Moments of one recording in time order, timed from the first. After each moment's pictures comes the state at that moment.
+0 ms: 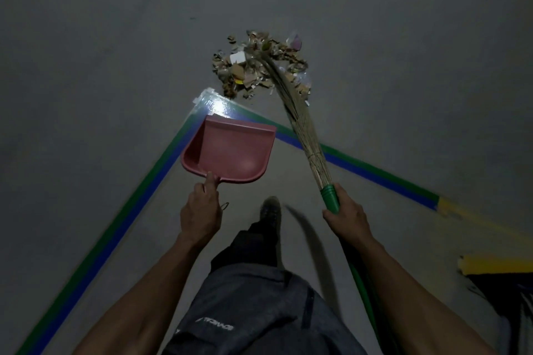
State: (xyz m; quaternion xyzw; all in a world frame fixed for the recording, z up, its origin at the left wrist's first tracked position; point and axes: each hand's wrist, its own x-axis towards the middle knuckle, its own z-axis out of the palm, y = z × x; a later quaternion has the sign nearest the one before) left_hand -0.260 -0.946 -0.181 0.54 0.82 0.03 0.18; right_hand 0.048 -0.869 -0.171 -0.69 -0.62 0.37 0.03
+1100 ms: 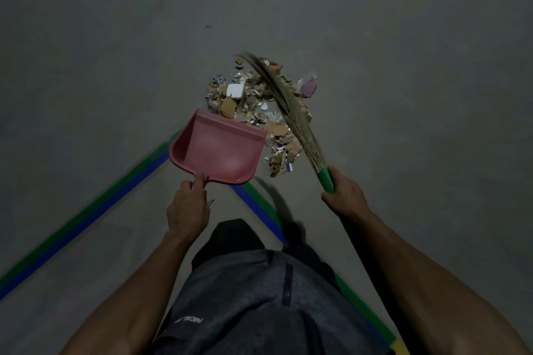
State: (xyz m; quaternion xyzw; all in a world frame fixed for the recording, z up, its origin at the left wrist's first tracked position) left_hand -0.136 -0.437 -0.158 0.36 0.91 0.04 0.19; right_hand 0.124 -0.208 -0.162 -0.52 -0.78 0.33 -0.10
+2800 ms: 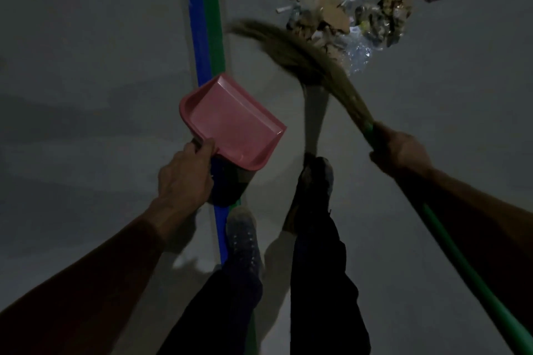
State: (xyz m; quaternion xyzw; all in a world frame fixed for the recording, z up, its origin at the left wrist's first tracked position) left_hand 0.091 -0.313 -0.539 0.11 0.94 -0.03 0.33; right_hand 0.159 0.068 -0.574 -0.23 -0.89 0.20 -0.35
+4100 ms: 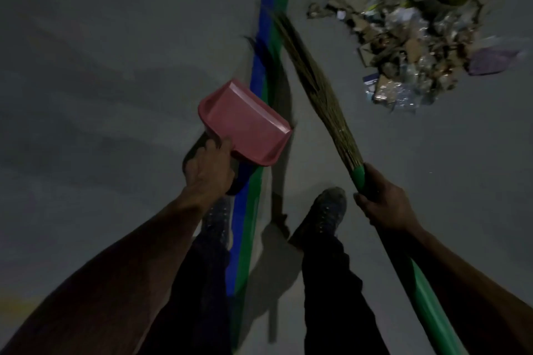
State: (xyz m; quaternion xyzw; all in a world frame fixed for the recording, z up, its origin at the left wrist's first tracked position) left_hand 0.056 -0.337 -0.488 -0.04 0.93 0.03 0.36; right_hand 0.125 -0.005 -0.498 -0.15 -0.87 0.31 -0.36
